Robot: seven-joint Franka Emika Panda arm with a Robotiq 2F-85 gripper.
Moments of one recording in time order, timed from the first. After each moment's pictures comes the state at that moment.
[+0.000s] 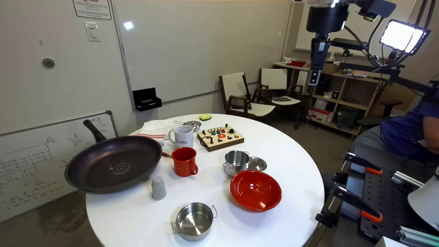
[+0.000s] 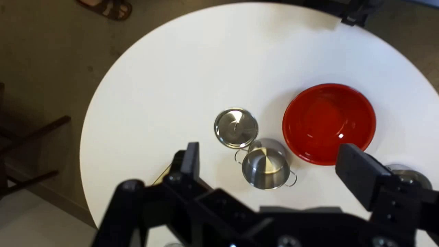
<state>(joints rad) 0.02 -0.53 0.08 -2.68 -0.23 2.14 -0.06</state>
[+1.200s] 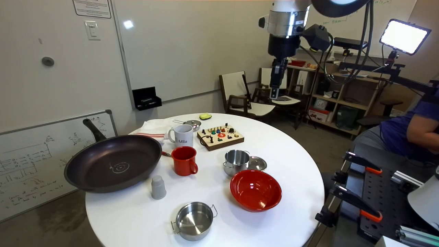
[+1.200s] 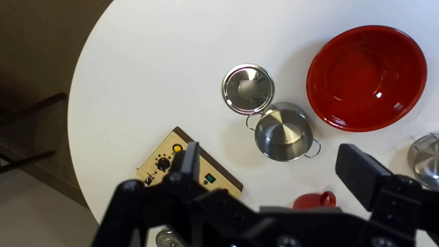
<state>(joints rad) -0.01 -0.17 0.08 -2.53 -0.33 2.39 0.00</state>
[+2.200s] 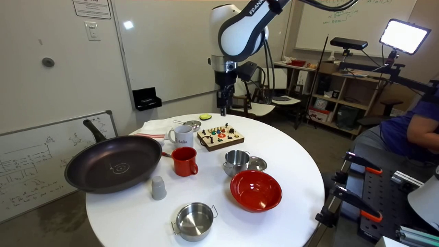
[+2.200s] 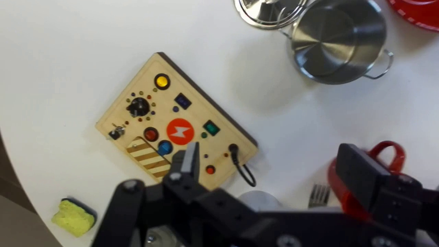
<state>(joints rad) 0.02 0.54 0.00 -1.86 -0.23 2.37 -0.15</state>
